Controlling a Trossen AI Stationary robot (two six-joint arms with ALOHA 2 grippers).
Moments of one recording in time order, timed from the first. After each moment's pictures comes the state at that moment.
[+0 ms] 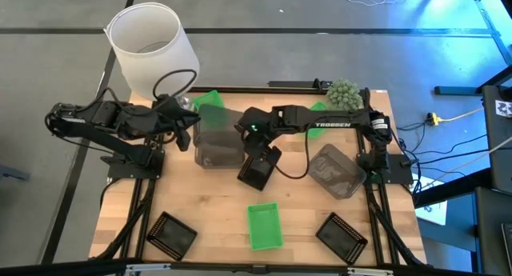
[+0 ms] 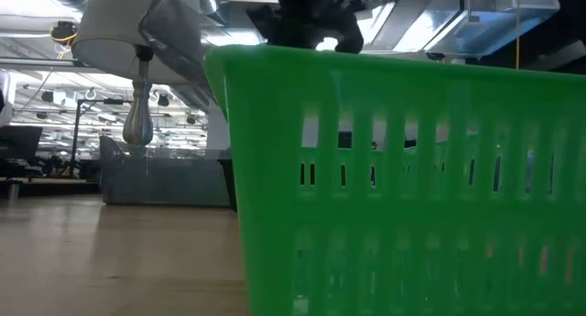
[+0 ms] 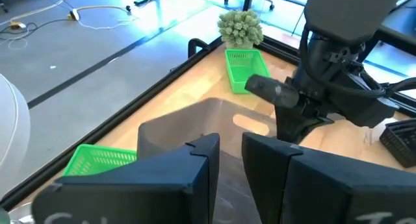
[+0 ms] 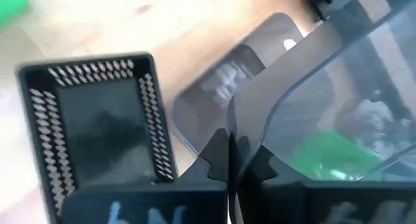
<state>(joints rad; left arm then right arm) -0.20 0.88 1.23 -0.84 -0.67 -0.49 -0.07 1.97 1.81 -0.78 -0.17 -1.00</state>
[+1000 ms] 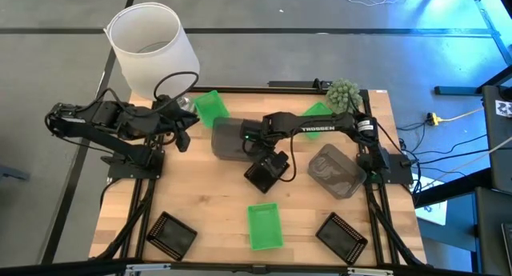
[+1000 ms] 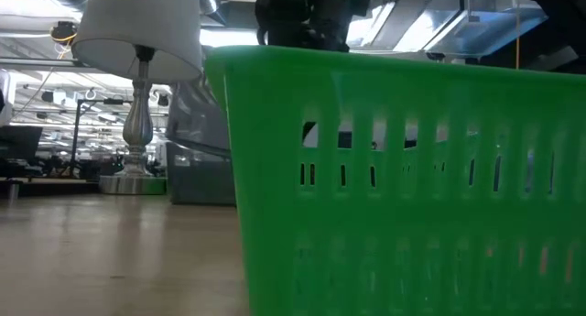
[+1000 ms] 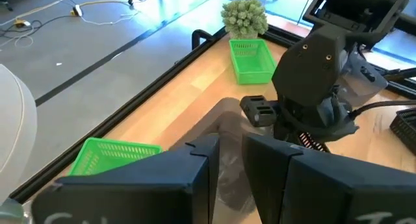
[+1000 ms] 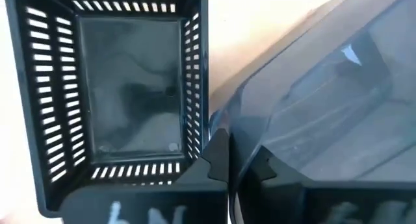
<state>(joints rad) -0.20 0.88 1.23 -0.89 -0.67 -0.49 -0.07 2.09 1.81 -1.00 -0.08 -0.93</state>
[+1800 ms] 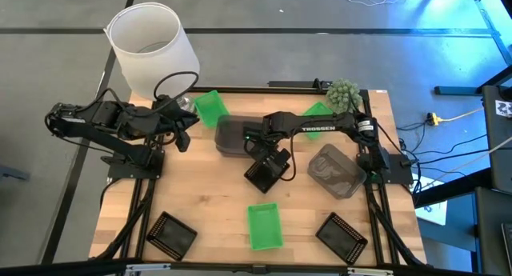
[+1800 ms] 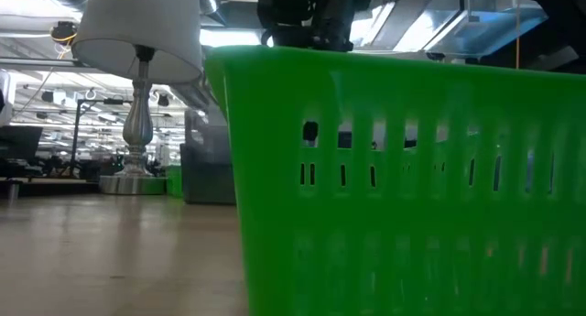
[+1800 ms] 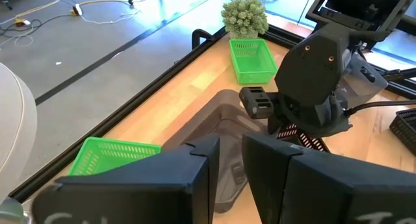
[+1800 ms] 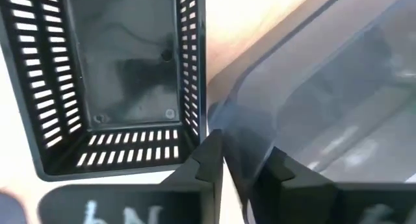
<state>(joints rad) -0.20 0.88 1.23 -0.89 -0.67 -0.49 -0.07 2.09 1.83 -1.07 0.03 -0.92</state>
